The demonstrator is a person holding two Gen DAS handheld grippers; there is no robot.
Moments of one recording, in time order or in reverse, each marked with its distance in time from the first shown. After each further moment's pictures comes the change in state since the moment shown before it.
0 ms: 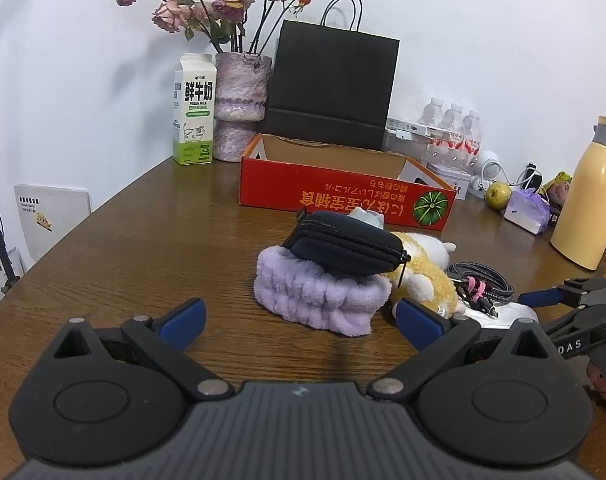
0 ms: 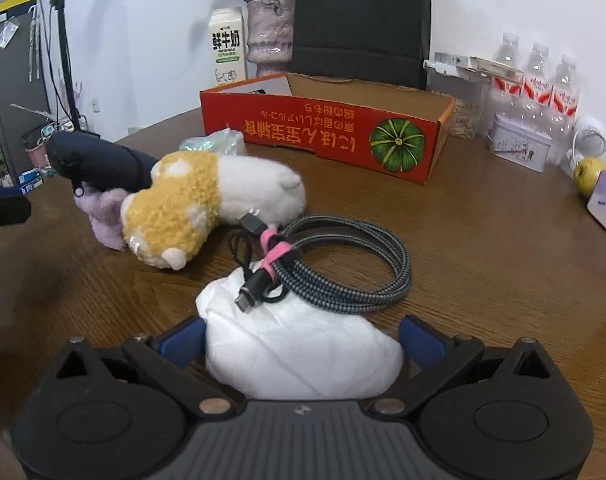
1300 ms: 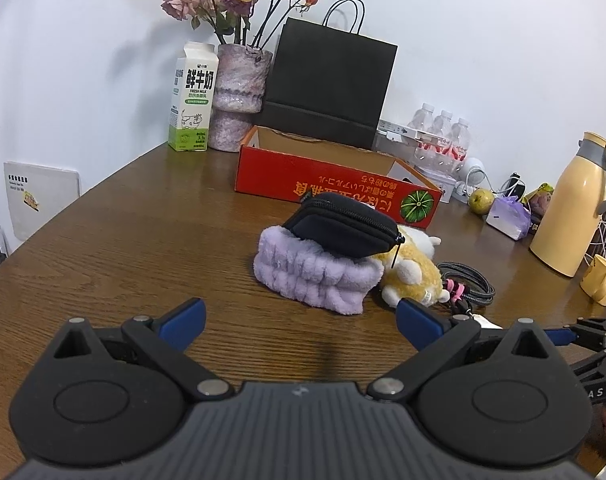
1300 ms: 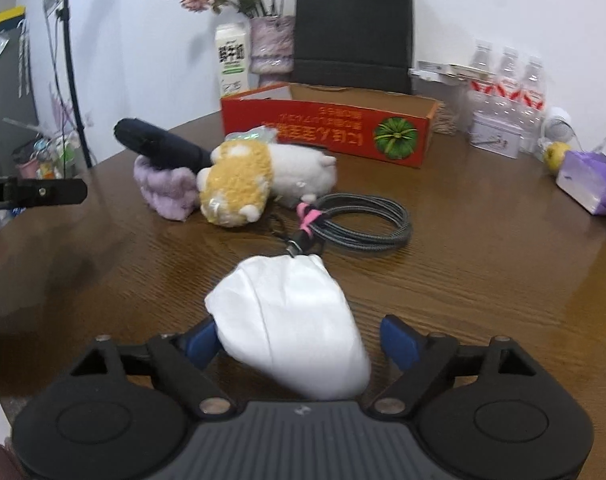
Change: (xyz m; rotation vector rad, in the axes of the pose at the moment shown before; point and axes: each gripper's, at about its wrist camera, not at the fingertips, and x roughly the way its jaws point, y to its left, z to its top) left arm -0.017 0.014 -0.015 -0.058 0.003 -0.062; right arm -0.059 0.046 -0.038 0.043 -0.029 -0.050
